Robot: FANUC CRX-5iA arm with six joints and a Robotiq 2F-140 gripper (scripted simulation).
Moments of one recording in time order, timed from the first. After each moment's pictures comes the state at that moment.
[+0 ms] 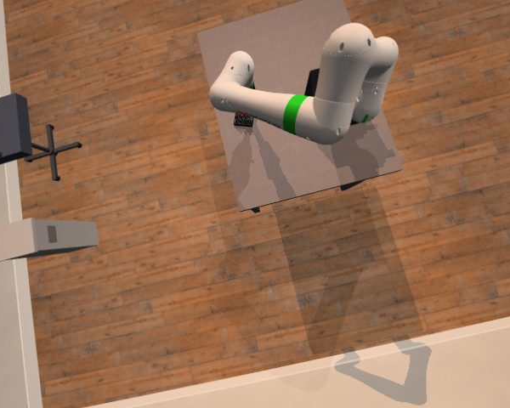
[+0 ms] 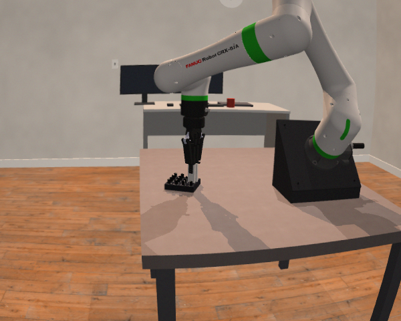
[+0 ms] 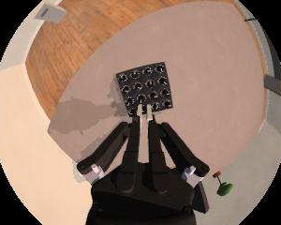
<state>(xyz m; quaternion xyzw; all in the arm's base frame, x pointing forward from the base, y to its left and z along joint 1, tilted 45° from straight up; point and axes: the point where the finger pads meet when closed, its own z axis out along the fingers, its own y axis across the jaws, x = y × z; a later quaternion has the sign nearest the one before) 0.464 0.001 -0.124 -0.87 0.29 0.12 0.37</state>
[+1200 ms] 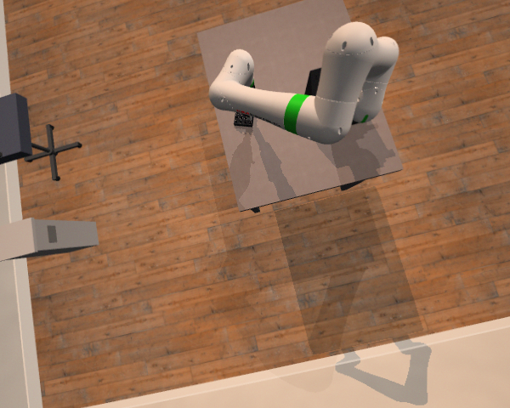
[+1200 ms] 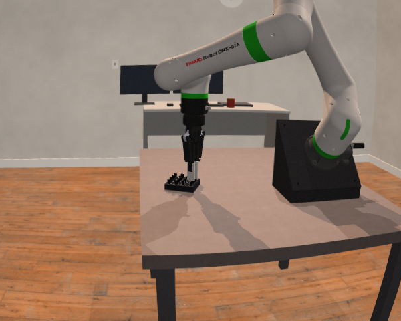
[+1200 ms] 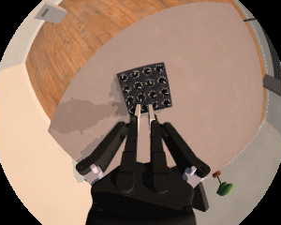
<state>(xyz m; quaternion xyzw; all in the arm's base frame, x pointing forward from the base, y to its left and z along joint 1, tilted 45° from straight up) 0.464 -0.004 -0.119 -0.87 0.29 0.12 0.37</state>
